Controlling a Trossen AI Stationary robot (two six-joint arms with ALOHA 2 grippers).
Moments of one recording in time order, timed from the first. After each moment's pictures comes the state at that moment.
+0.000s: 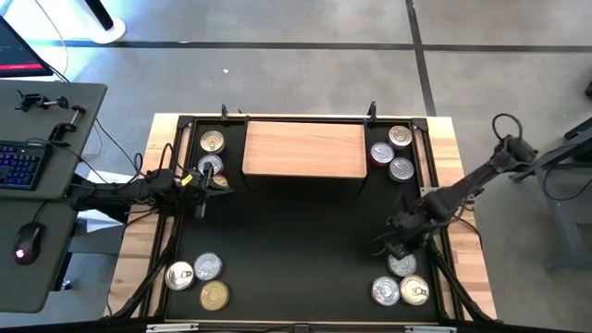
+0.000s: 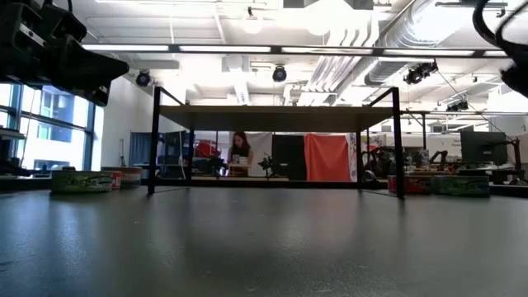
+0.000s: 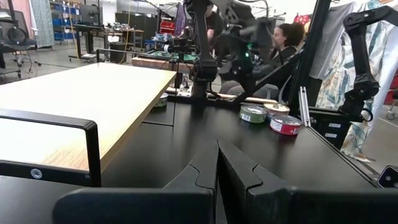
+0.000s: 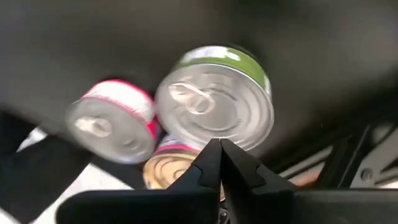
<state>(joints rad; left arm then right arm) 0.01 0.02 0.01 0.00 -0.01 -0.10 0.56 1.10 0.67 -0.90 -0.39 1.62</state>
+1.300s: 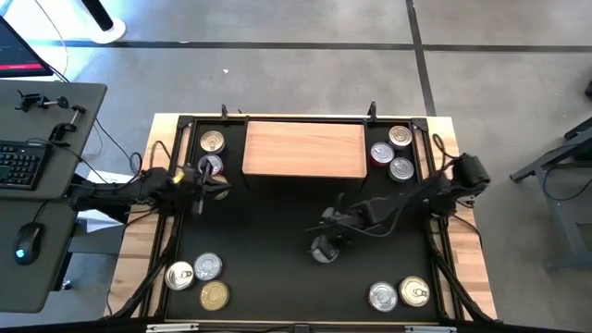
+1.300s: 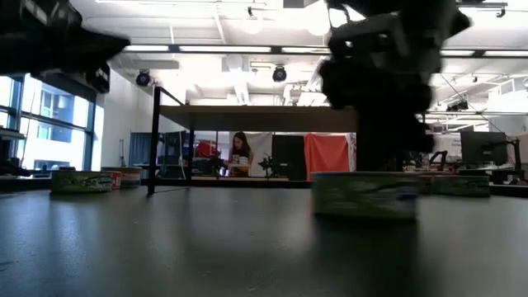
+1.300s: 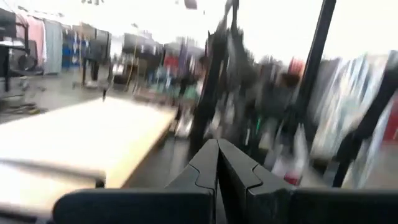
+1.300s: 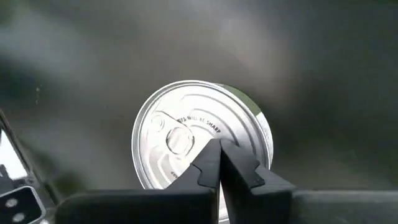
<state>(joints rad) 0.01 0.02 0.01 0.20 -0.04 -0.19 0.29 1.75 1.01 -0.32 -0.05 1.02</state>
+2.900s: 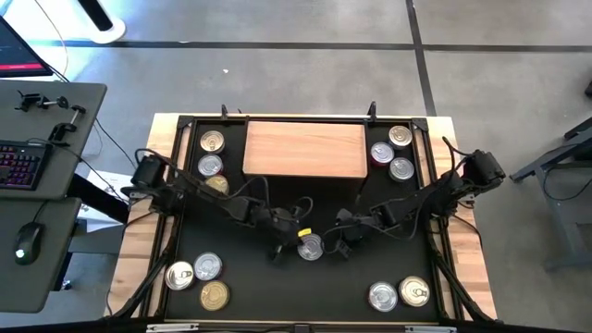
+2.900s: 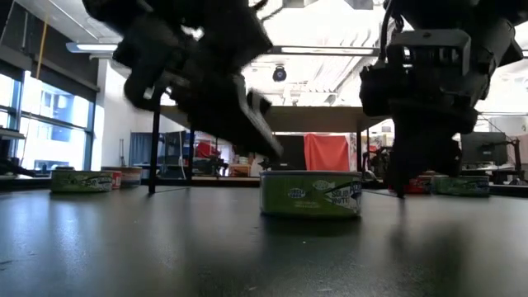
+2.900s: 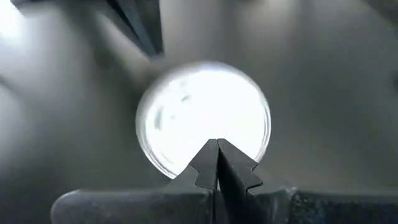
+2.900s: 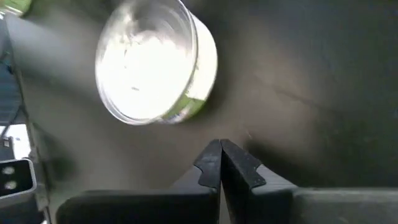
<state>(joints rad) -0.24 1.87 0.96 0.18 0.06 0.14 0.35 1.59 0.68 0.04 0.03 1.01</state>
